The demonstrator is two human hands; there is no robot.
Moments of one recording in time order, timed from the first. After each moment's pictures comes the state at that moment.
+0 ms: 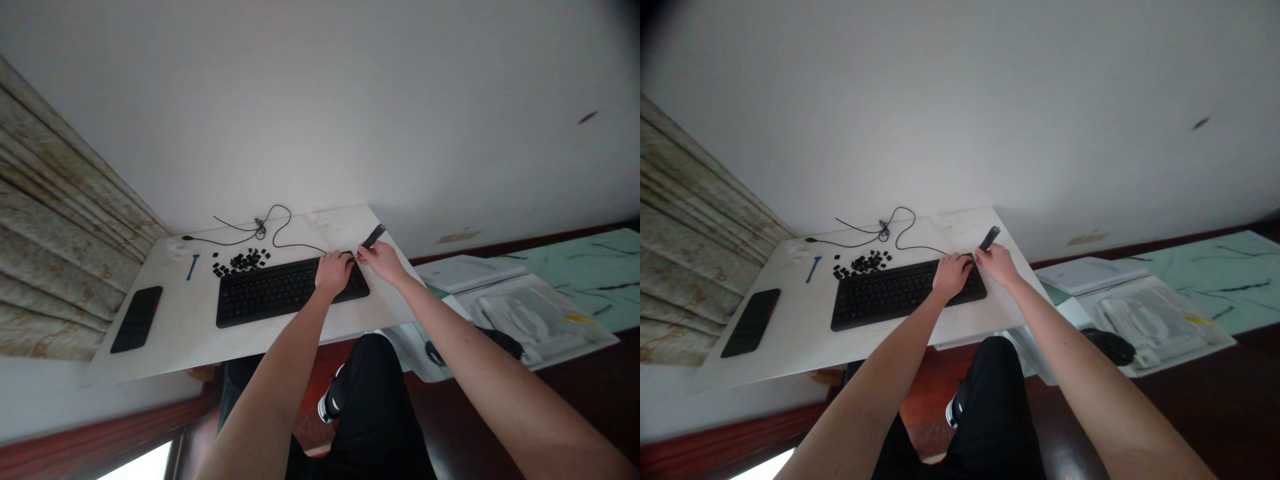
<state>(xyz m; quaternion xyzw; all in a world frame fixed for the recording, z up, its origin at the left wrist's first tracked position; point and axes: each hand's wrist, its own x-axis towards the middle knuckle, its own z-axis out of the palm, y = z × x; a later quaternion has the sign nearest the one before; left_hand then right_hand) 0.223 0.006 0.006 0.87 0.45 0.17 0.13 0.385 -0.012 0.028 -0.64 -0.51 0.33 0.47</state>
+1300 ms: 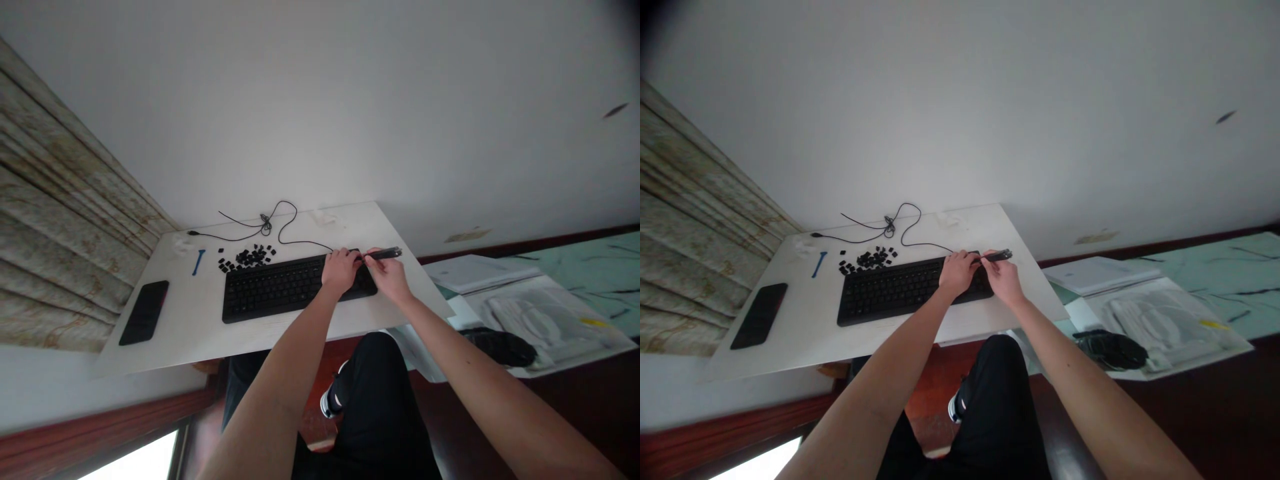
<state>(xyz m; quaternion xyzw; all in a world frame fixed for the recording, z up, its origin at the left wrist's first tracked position) 0.223 0.005 0.011 0.88 0.45 0.13 0.10 0.370 -0.047 0.003 -0.61 -0.61 0.15 0.49</state>
